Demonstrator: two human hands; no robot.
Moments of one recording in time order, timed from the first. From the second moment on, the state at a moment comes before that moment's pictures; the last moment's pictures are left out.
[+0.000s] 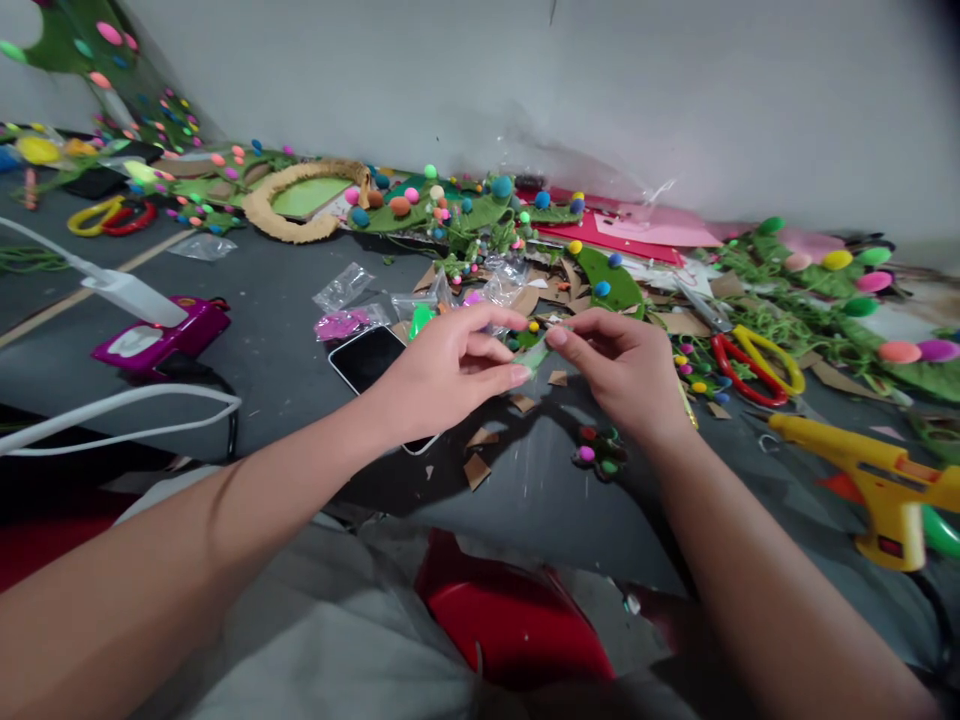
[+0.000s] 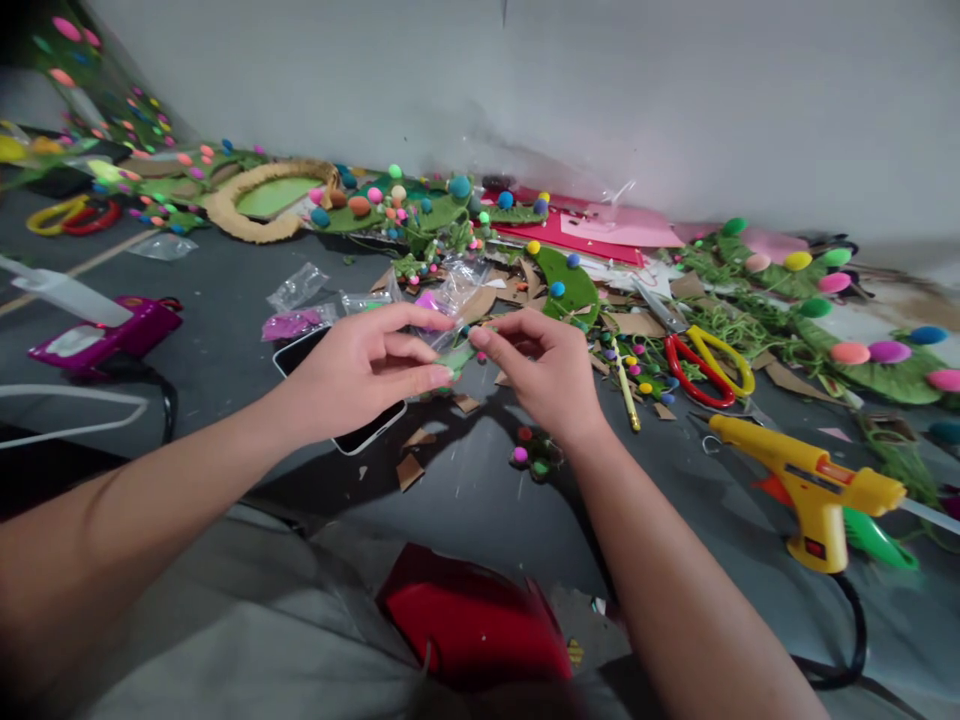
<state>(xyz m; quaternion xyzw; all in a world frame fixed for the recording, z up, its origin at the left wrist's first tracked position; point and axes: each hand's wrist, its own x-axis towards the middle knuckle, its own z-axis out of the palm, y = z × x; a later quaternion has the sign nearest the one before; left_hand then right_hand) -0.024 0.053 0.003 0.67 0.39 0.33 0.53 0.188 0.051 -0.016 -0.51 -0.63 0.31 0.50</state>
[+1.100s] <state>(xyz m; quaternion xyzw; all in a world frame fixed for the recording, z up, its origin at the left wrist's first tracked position) -0.023 0.058 0.003 0.59 0.43 0.33 0.60 0.179 0.043 -0.027 -0.38 -0.77 0.21 0.46</state>
